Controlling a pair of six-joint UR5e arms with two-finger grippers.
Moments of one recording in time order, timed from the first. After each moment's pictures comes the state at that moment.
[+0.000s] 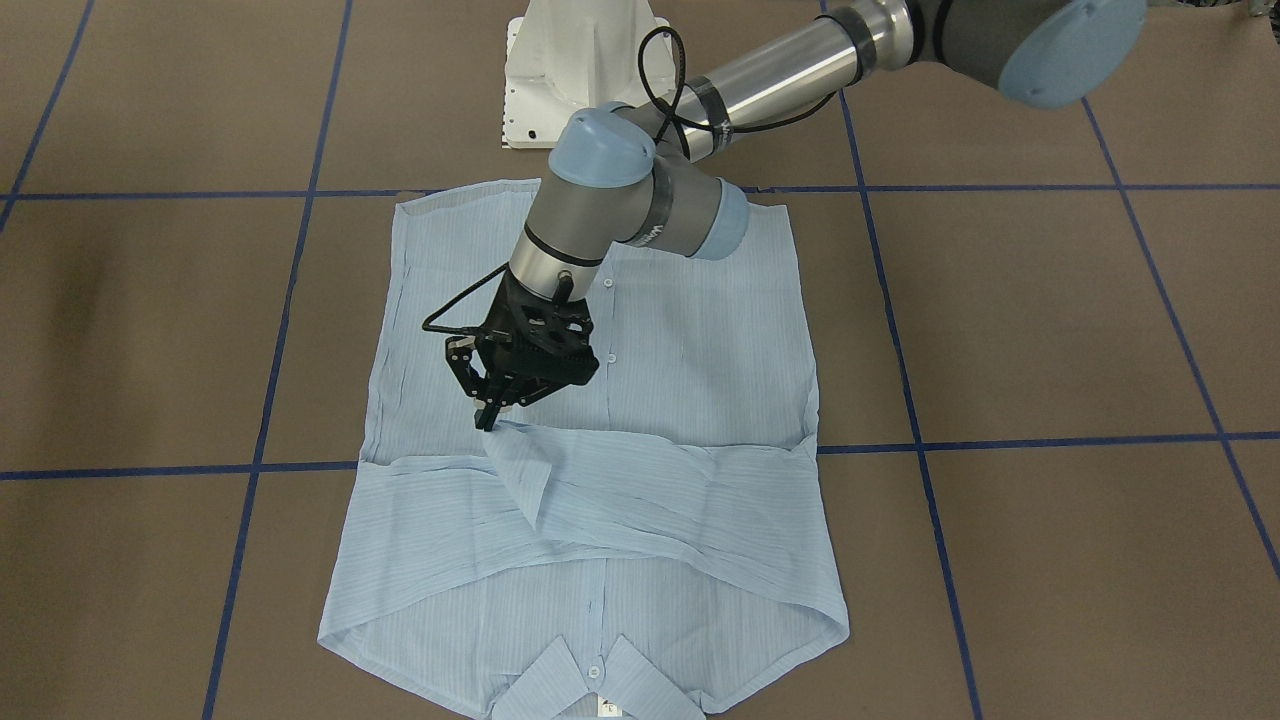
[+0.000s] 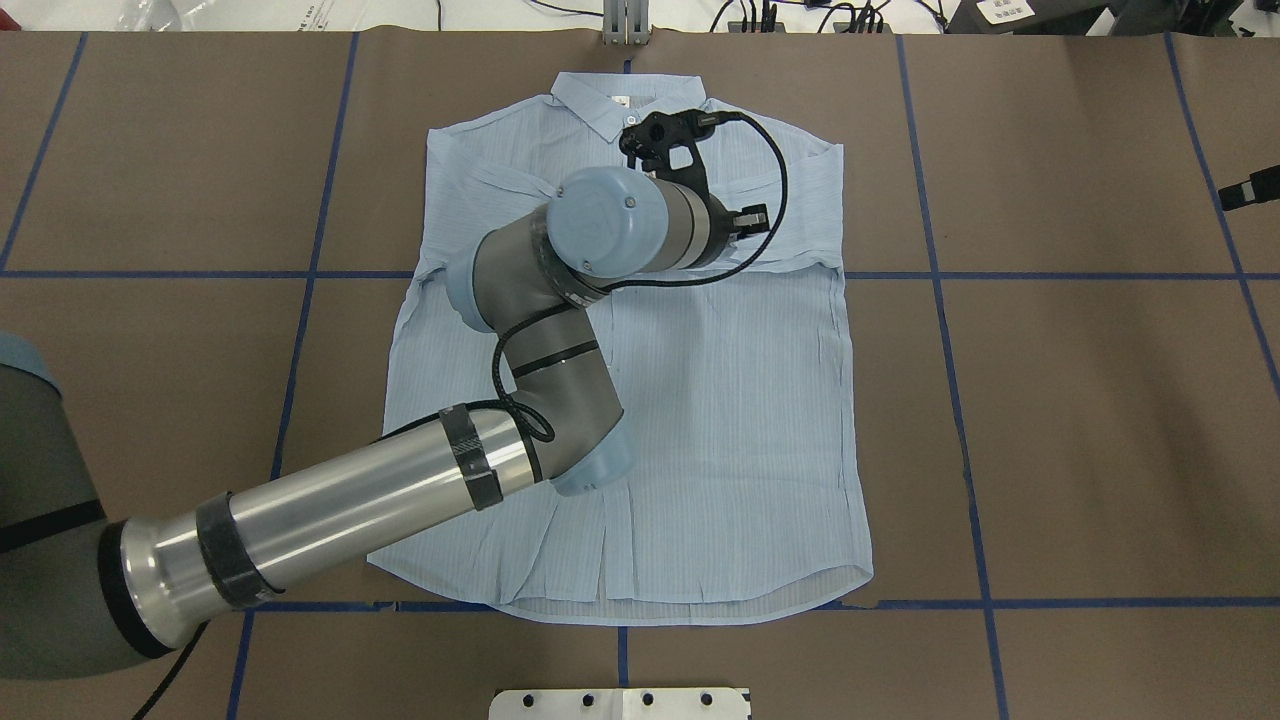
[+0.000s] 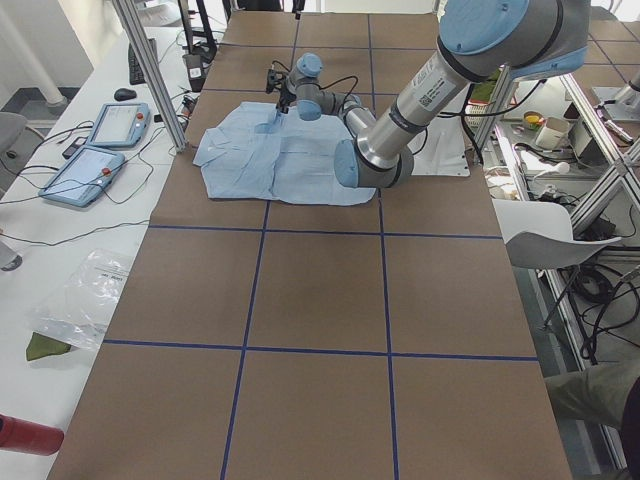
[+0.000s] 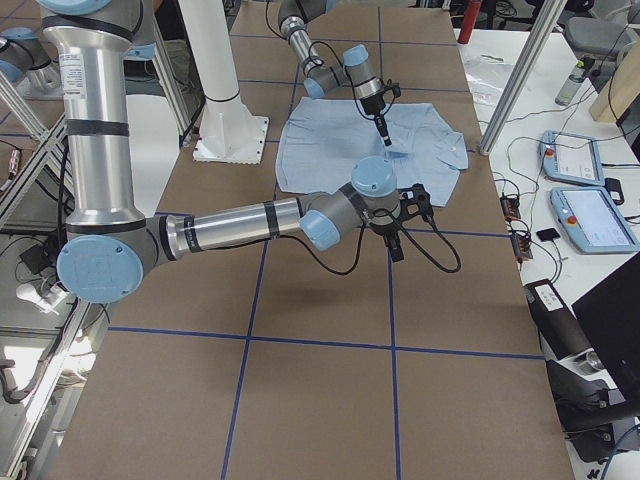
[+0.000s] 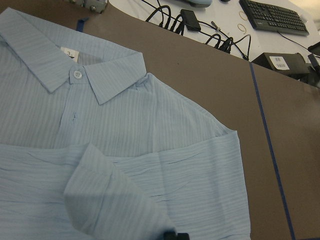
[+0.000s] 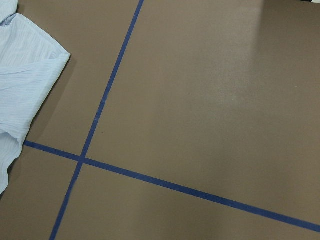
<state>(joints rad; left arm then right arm) -0.51 -2.62 -1.09 -2.32 -1.57 -1.37 1.38 -1.54 1.75 -1.10 2.39 0.37</state>
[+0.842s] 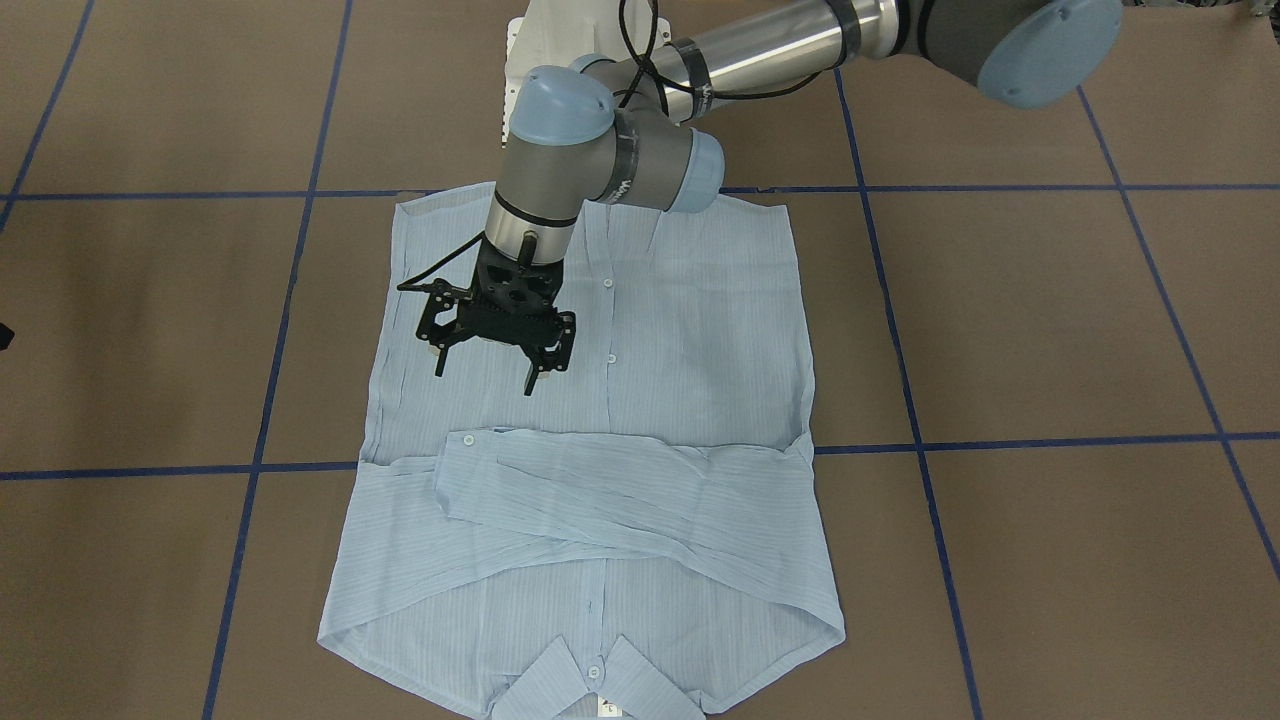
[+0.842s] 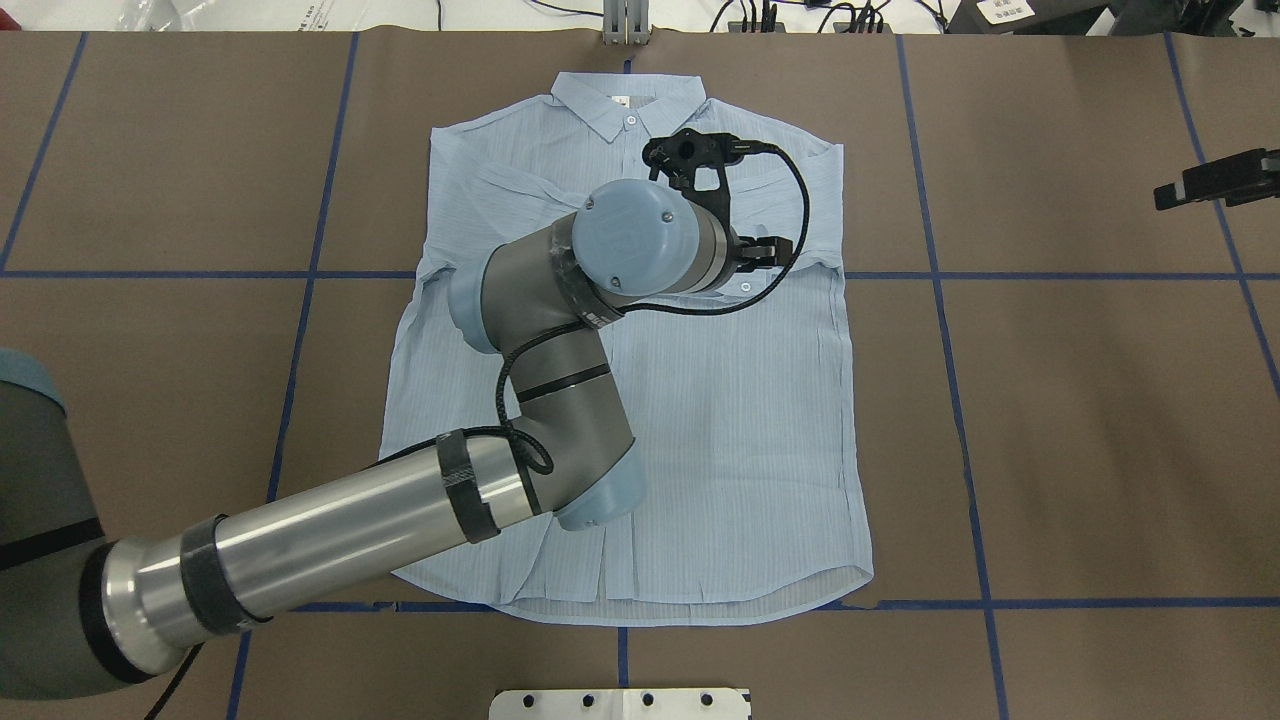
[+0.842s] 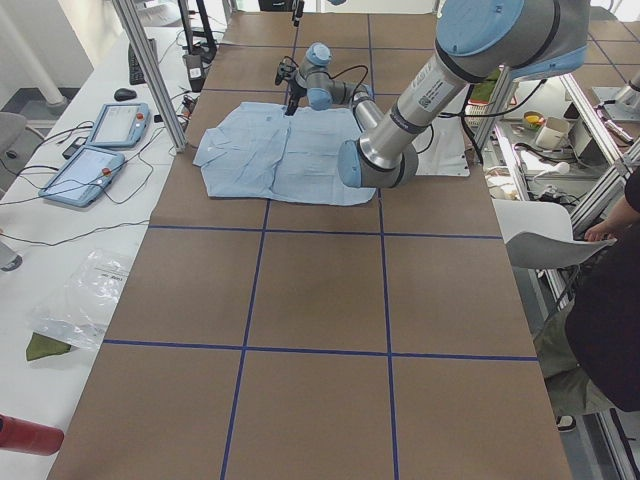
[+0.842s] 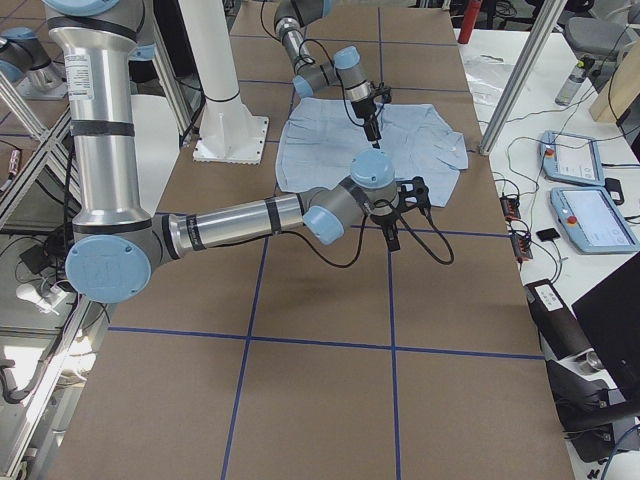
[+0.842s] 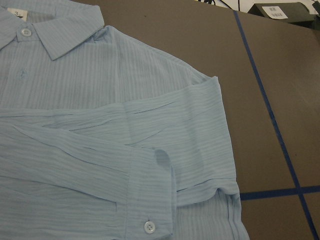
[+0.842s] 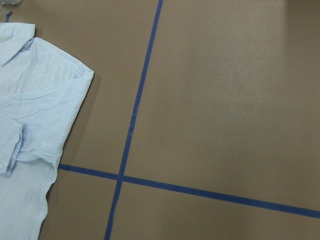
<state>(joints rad) -0.51 -2.56 -1.28 -2.09 -1.61 -1.20 1.25 -1.53 1.80 -0.99 2.32 0.69</state>
